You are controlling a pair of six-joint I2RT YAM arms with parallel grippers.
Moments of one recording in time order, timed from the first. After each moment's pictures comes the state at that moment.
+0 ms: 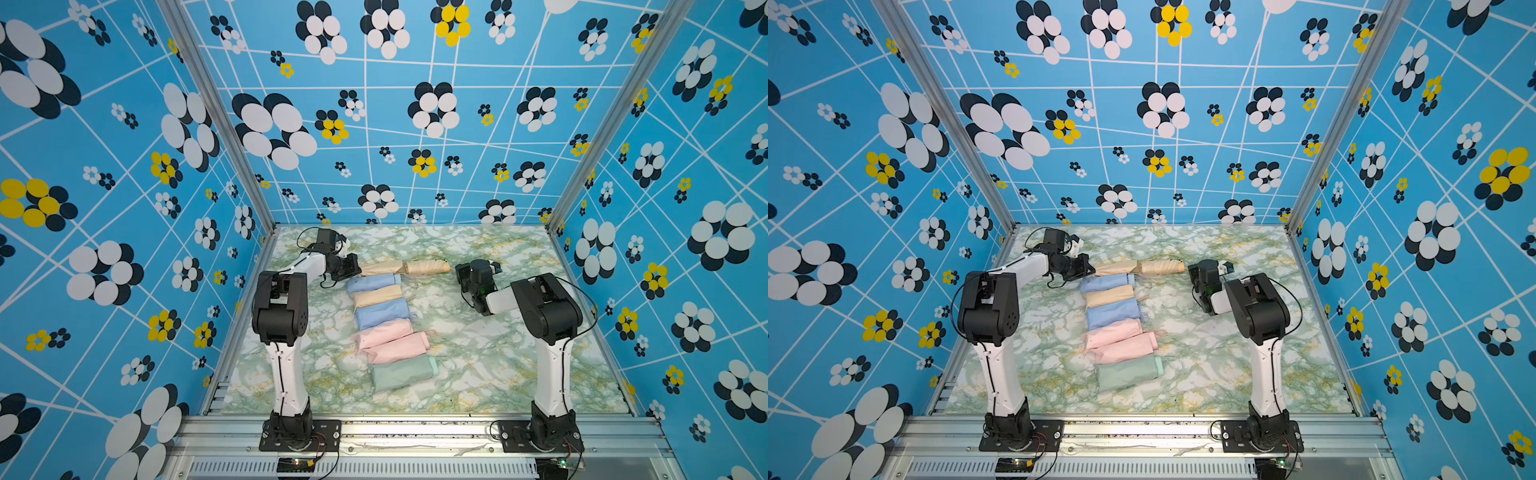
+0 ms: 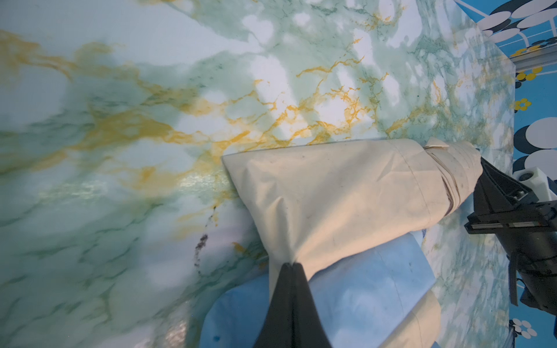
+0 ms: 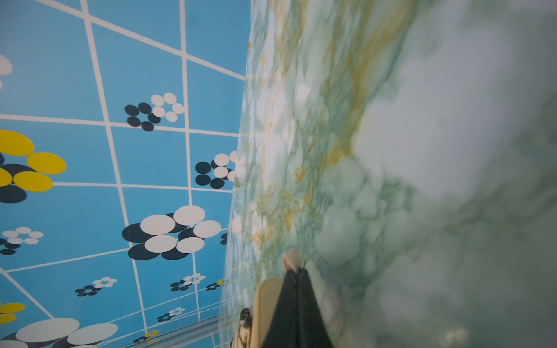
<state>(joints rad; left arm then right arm) -0.07 2.09 1.48 -0.41 0.51 -0.31 0.27 2.16 1.01 0.74 0.11 1.40</state>
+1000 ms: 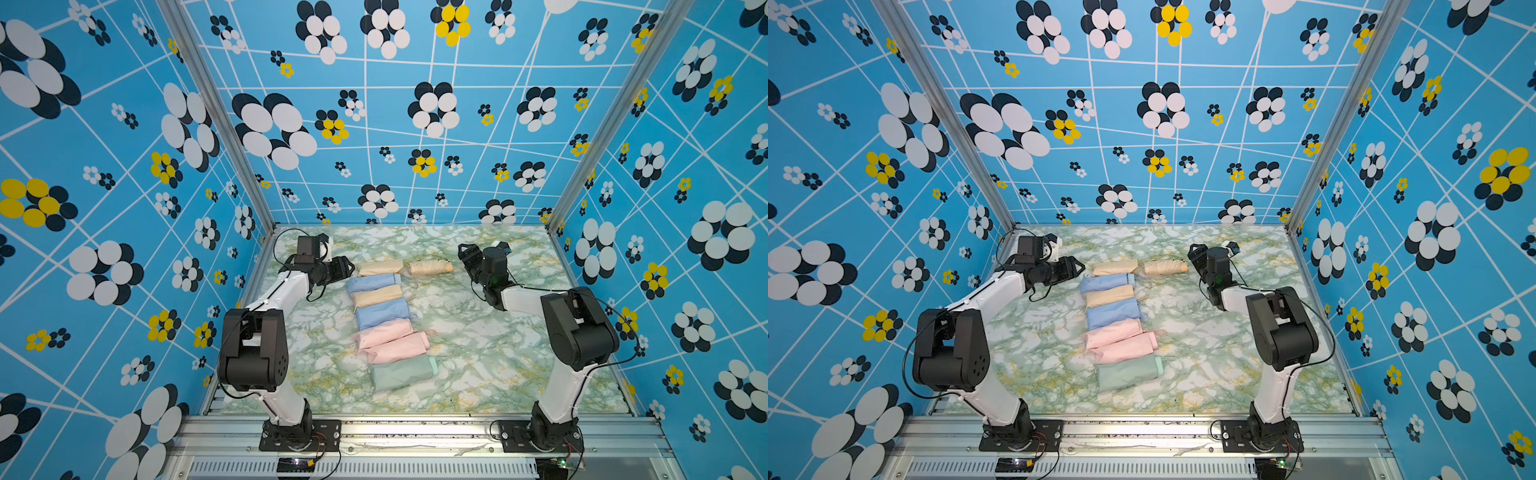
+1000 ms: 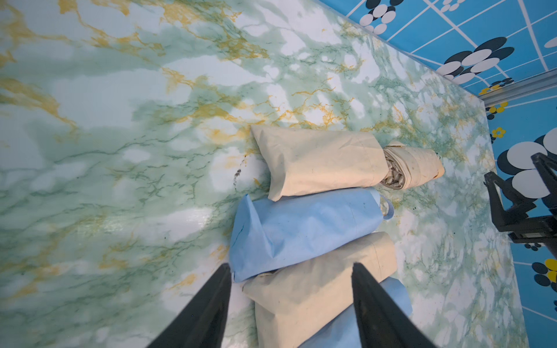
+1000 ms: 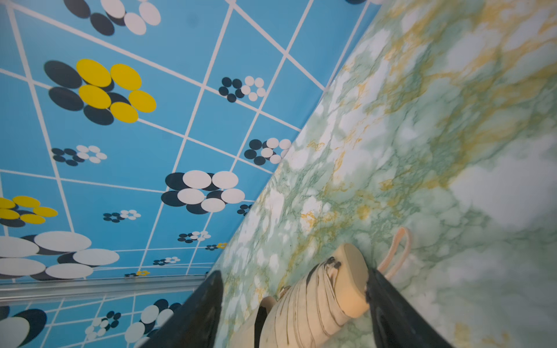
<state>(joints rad) -0.03 1.67 1.13 -0.29 0.42 -0.34 0.27 1.85 0.98 0.51 0.02 1.05</state>
